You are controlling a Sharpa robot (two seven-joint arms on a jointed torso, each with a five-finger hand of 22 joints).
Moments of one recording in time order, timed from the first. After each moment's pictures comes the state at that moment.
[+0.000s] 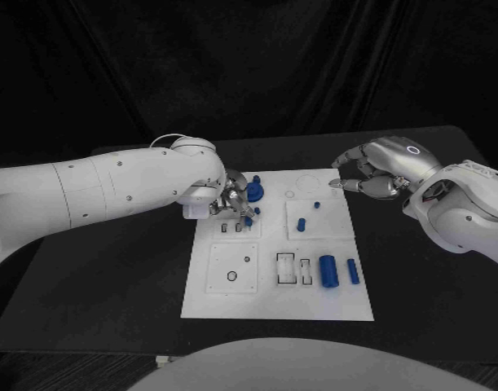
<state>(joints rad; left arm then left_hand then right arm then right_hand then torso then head) 1.33 -0.59 -0.21 1.31 -0.95 0.28 -0.52 1.16 0.12 0.11 0.09 0.25 0.99 0.04 0.40 0.62 1.46 -0.02 1.51 1.31 1.47 -0.06 1.57 1.31 0.08 1.27 0.05 1.36 1.21 1.31 -0.96 -0.21 1.66 -1.64 -0.49 -0.09 1.28 0.00 0.05 0.24 0.16 0.86 0.10 0.13 0.22 1.47 0.00 1.52 1.31 1.47 -0.07 1.52 1.31 0.04 1.47 0.04 1.41 1.31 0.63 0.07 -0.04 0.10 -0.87</state>
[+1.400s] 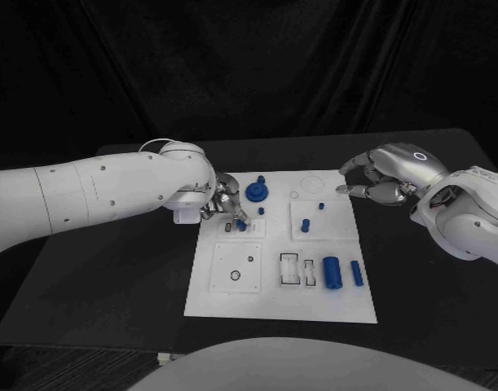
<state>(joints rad) 1.32 -0.68 -0.21 1.39 -0.95 0.25 -0.53 1.10 0.07 0.26 0.05 0.30 0.99 0.05 0.32 0.65 1.46 -0.02 1.47 1.31 1.47 -0.06 1.55 1.31 0.08 1.26 0.06 1.33 1.21 1.30 -0.97 -0.21 1.66 -1.63 -0.46 -0.09 1.28 0.00 0.05 0.24 0.16 0.86 0.11 0.13 0.22 1.47 0.00 1.50 1.31 1.47 -0.07 1.52 1.31 0.04 1.47 0.04 1.41 1.31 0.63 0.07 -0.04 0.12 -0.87</state>
